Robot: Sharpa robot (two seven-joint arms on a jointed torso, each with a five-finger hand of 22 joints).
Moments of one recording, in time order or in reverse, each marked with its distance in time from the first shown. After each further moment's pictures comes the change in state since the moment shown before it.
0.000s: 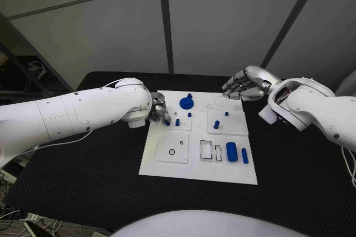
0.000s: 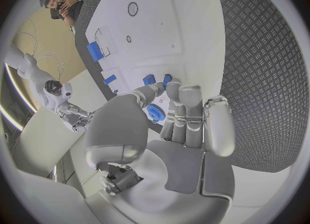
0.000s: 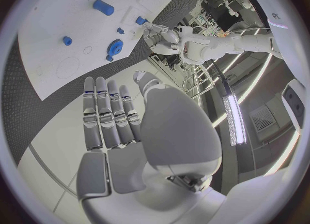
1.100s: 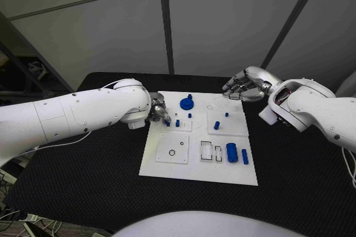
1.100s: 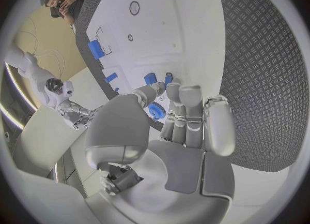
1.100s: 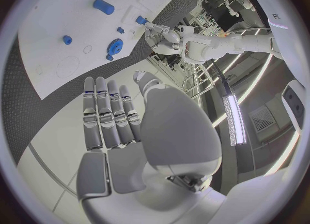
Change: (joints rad) left arm 0.001 -0.017 0.001 0.023 0.004 -0.025 -0.002; left_hand 0.022 0.013 -0.020 -0.005 -0.016 -0.002 0.010 -0.022 -0.012 -0.009 0.005 0.012 0.014 0.000 -0.001 0.000 -0.001 0.000 0.000 0.000 -0.010 0.000; right arm 0.000 -0.001 0.000 0.001 -0.002 -0.005 0.000; right_hand 0.000 0.000 0.000 0.000 0.000 0.000 0.000 0.000 0.000 0.000 0.000 0.000 0.001 0.000 0.000 0.000 0.001 0.000 0.000 0.000 0.000 0.001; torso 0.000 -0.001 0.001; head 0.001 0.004
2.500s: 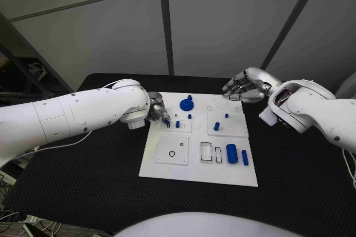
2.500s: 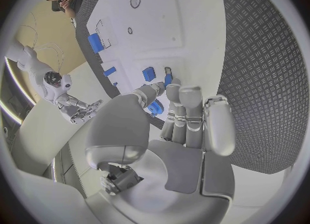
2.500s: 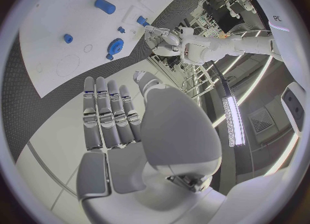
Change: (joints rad) left arm 0.002 0.001 0.002 -0.017 0.028 -0.031 -0.002; left_hand 0.000 0.000 -0.008 0.003 -0.007 0.001 -0.001 -0.007 -0.004 0.001 -0.004 0.020 0.029 -0.001 0.005 0.000 0.000 0.000 0.000 0.000 -0.004 0.000; right arm 0.000 -0.003 0.000 0.006 -0.015 -0.007 0.000; right_hand 0.000 0.000 0.000 0.000 -0.004 0.000 0.000 0.000 0.000 0.000 0.000 0.000 0.000 -0.004 -0.004 0.000 0.001 0.000 0.000 0.000 0.004 0.002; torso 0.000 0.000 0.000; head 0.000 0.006
